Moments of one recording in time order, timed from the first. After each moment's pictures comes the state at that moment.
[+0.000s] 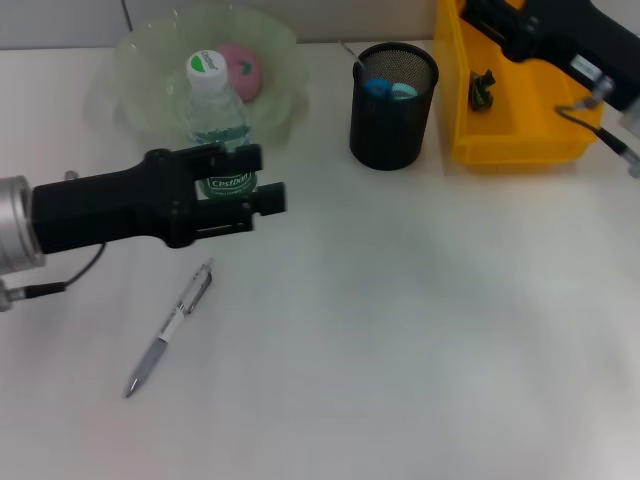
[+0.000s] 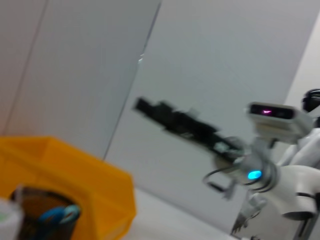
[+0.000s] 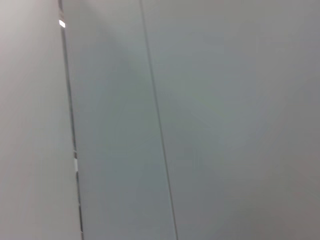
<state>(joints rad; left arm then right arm) -0.41 -2.05 0.95 0.75 1.63 1.67 -1.54 0.53 2.08 -0.98 -0.48 -1.10 -1.36 1.01</state>
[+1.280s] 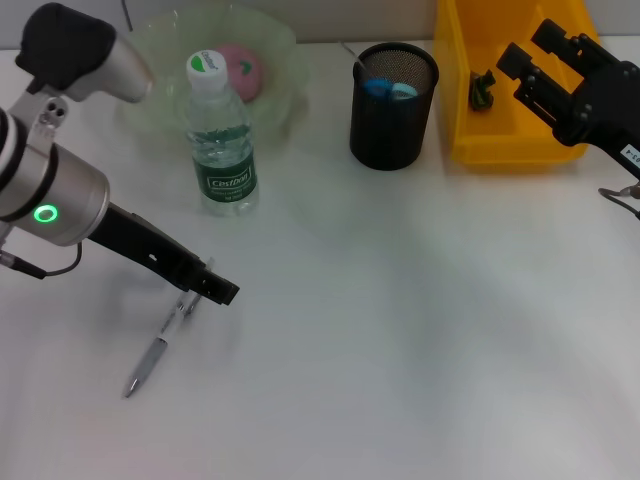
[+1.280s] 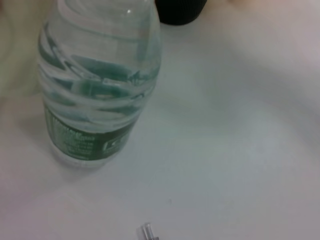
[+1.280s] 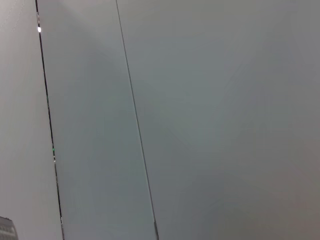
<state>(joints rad) -0.56 -2.07 1.29 1.27 2.47 1.59 -2.51 0.40 2.08 -0.95 -0.38 -1.08 -1.47 0.90</state>
